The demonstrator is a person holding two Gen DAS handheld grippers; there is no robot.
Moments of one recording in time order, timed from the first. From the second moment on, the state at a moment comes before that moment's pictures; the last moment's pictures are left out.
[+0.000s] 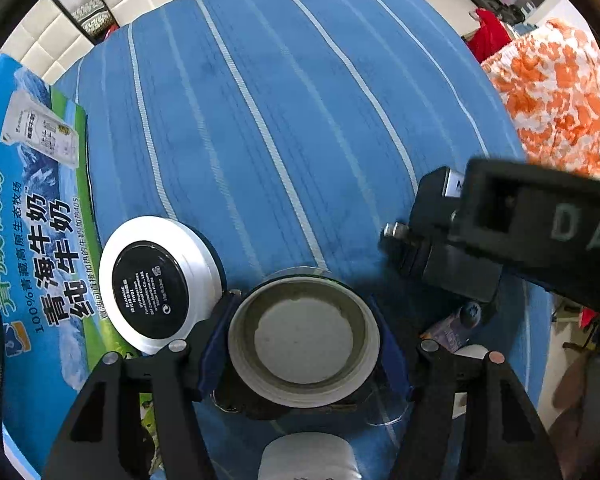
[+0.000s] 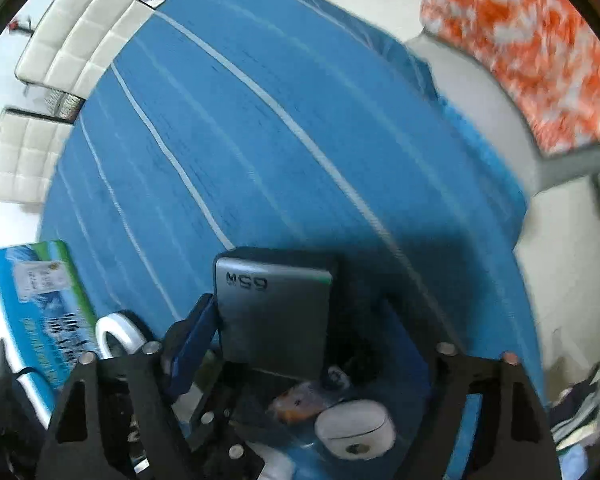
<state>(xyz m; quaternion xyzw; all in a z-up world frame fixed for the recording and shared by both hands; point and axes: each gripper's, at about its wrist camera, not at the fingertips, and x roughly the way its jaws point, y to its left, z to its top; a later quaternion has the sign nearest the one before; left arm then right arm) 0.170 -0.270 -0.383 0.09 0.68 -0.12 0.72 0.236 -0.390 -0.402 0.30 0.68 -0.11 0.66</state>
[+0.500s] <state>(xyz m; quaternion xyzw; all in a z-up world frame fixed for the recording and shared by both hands) 0.171 -0.272 -0.381 0.11 0.68 -0.13 0.71 0.229 -0.393 -0.405 0.22 0.70 -0.16 0.66</state>
